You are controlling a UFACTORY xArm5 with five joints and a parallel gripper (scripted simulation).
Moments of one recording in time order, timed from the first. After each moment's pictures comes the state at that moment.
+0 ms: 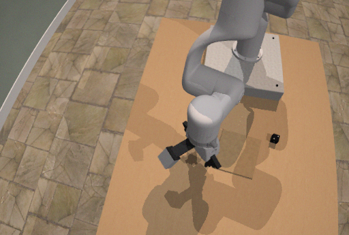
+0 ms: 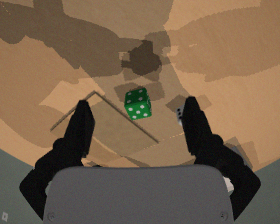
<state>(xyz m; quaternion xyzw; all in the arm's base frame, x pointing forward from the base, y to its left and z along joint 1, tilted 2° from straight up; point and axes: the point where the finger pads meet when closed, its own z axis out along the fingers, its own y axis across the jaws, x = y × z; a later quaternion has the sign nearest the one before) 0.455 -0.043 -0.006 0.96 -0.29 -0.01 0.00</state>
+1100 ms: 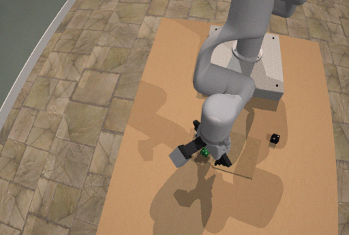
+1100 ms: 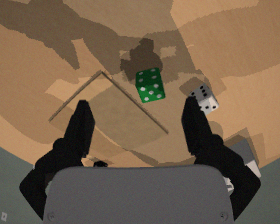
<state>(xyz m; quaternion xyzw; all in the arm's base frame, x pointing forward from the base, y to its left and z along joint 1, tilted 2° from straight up) 0.441 -0.017 -0.007 0.96 -0.29 -0.01 0.00</state>
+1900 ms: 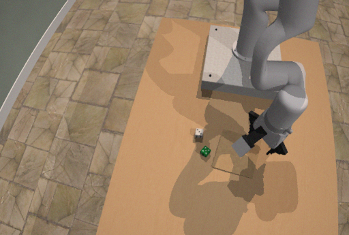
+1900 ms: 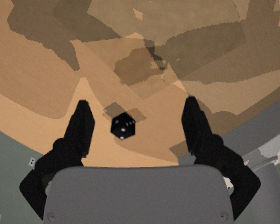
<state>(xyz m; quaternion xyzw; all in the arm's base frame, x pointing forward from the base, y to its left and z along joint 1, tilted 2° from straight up) 0.353 0.132 -0.009 0.96 -0.29 -0.01 0.01</state>
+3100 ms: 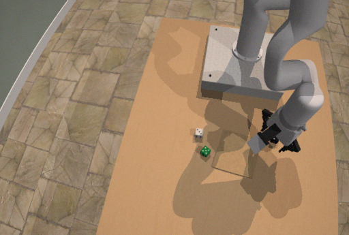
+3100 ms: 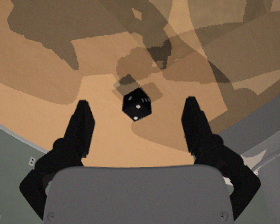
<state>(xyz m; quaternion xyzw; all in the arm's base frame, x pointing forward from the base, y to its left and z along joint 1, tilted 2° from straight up) 0.332 0.171 -0.009 0.96 -0.29 -0.01 0.01</state>
